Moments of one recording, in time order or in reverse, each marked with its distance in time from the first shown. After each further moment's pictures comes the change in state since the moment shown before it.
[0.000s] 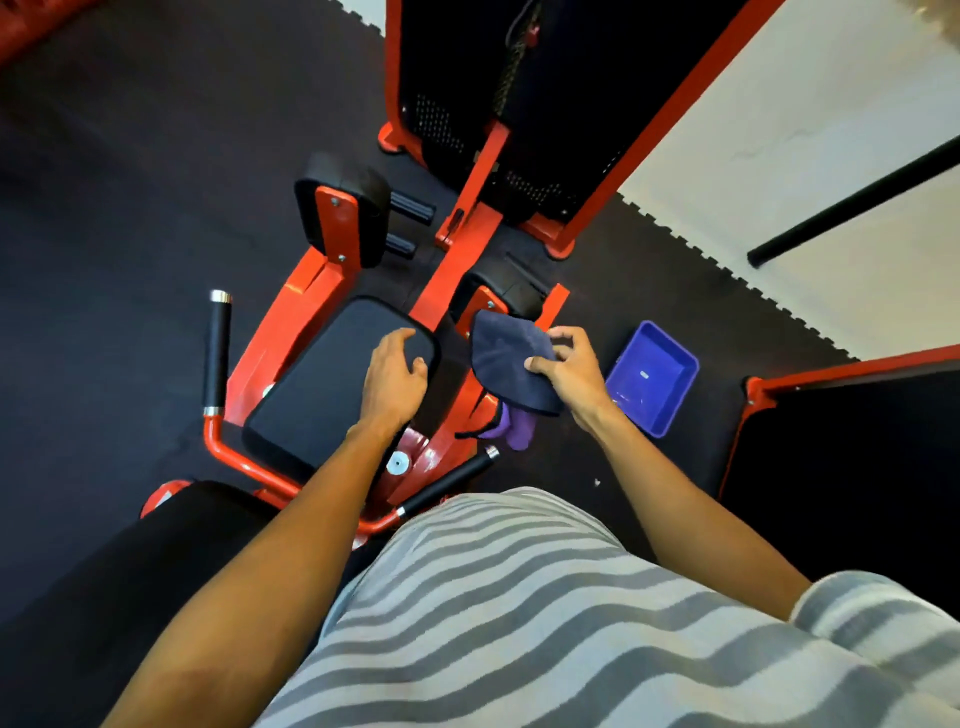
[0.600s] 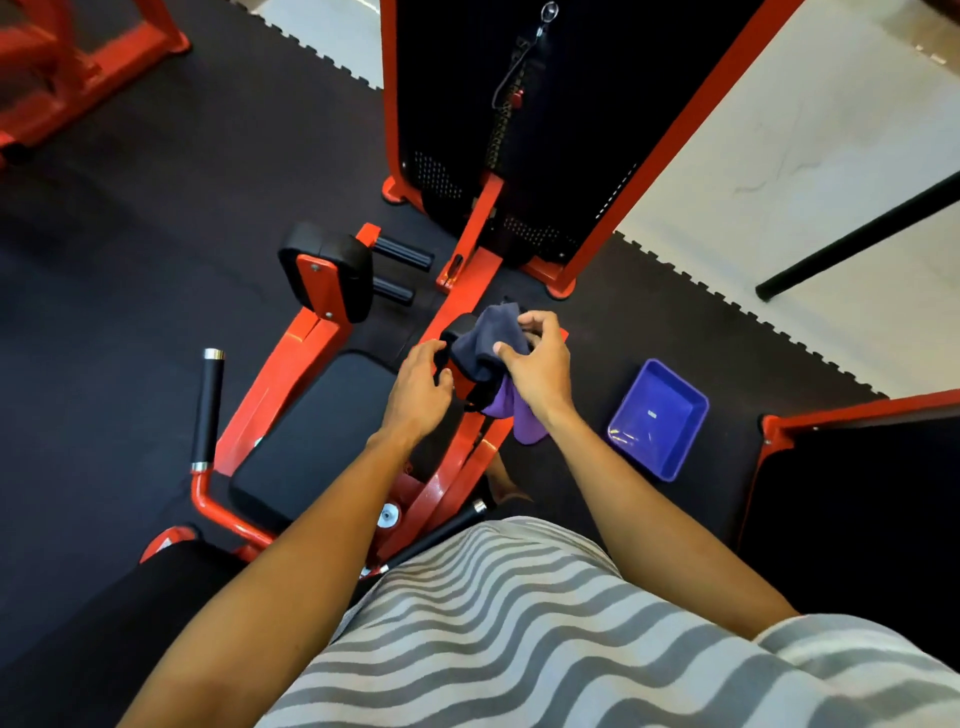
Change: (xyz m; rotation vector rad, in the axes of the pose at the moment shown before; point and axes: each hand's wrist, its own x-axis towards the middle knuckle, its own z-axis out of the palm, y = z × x) left_hand 0.051 0.077 0.029 -0.004 -0.059 0.130; right_hand 0.055 -0.058 -0.001 0.024 0.160 -0.334
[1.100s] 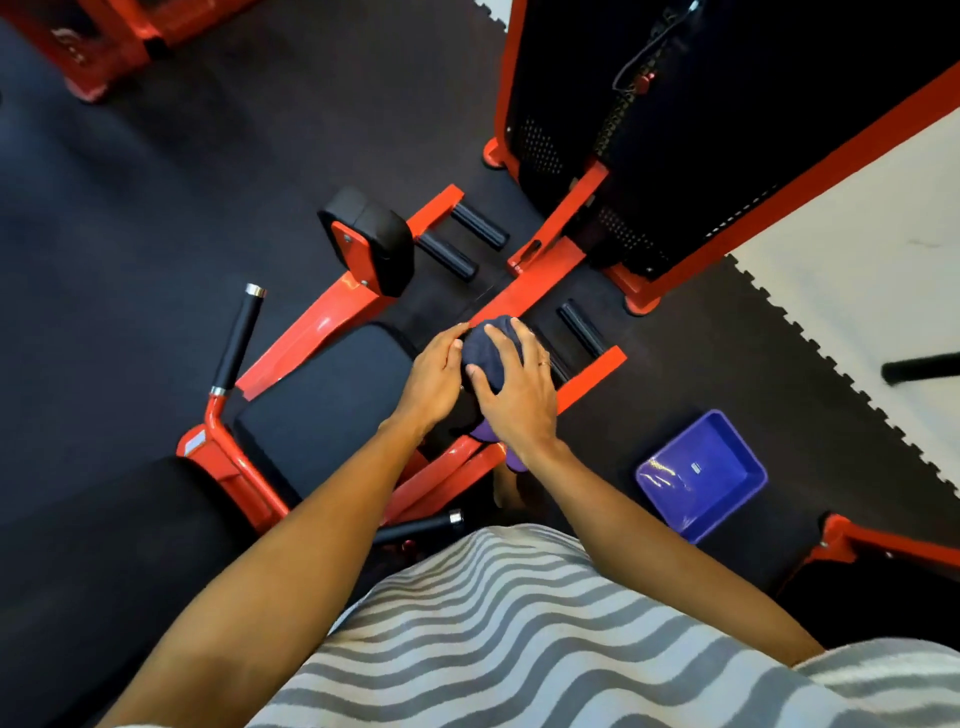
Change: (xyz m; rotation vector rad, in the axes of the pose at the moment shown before) left_hand 0.042 0.030 0.031 -0.175 0.191 -0.267; right_hand 0.046 0.047 0.022 -0.496 -0.326 -0.467
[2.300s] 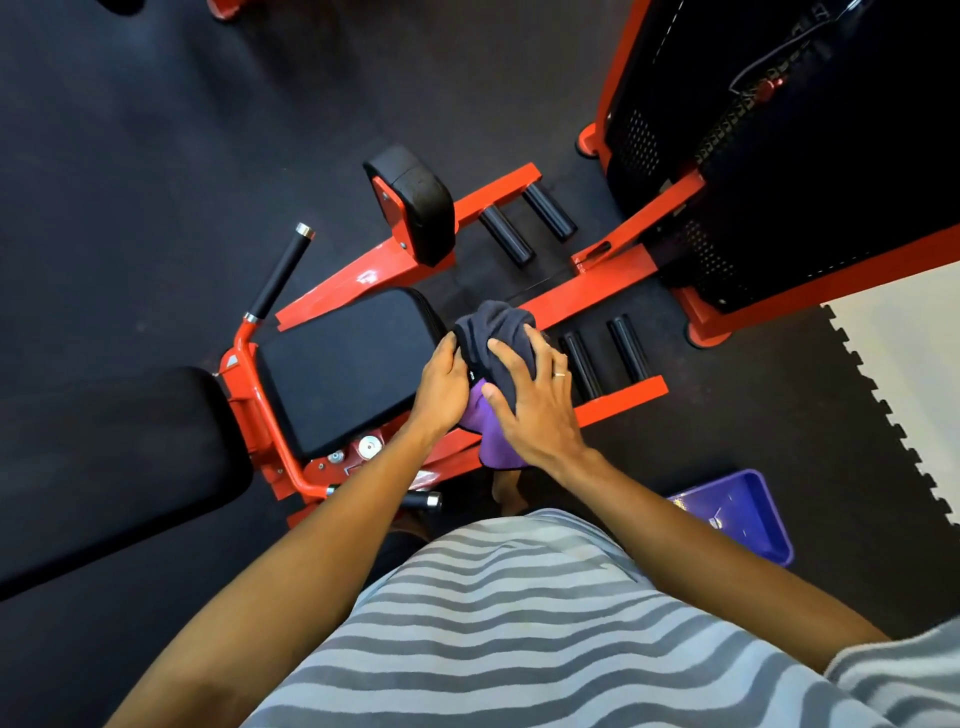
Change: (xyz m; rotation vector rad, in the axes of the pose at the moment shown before) left_hand -0.016 0.009 0.049 -0.312 0.310 -0.232; right_hand 0.024 0.059 -0.024 -0.006 -0.314 -0.381
